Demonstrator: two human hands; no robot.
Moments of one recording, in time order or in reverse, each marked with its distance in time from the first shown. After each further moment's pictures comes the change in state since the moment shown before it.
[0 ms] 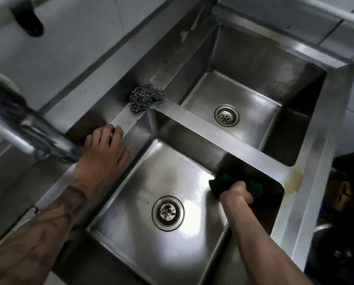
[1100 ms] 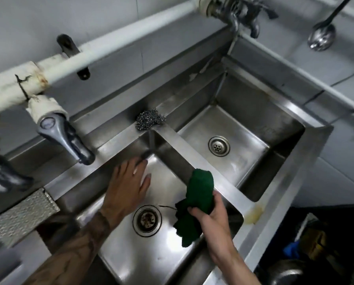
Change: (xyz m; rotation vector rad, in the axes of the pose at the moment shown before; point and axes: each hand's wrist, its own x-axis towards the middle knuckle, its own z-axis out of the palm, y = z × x) left_hand -0.022 0.115 -0.066 -0.276 -0.196 -0.275; right_hand -0.108 -0.078 -0.132 -0.417 -1.133 -0.473
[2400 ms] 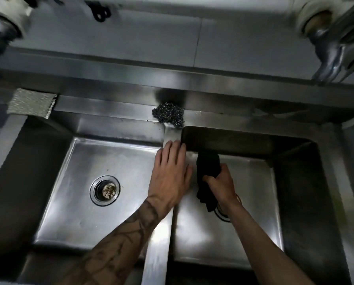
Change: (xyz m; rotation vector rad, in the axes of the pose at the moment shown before) left_hand 0.177 0.199 0.075 0.078 0.233 -0.870; right_hand 0.362 -0.101 -0.038 -0.899 -0.646 -0.162
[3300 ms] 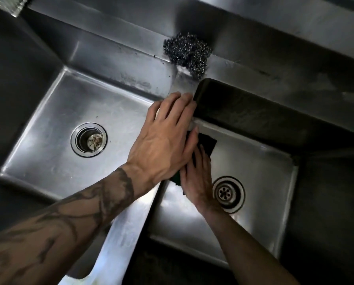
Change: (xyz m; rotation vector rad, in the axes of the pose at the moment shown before) left_hand 0.000 0.002 0.000 -0.047 0.005 -0.066; right_hand 0.068 0.150 0.076 -0.850 -0.034 -0.887
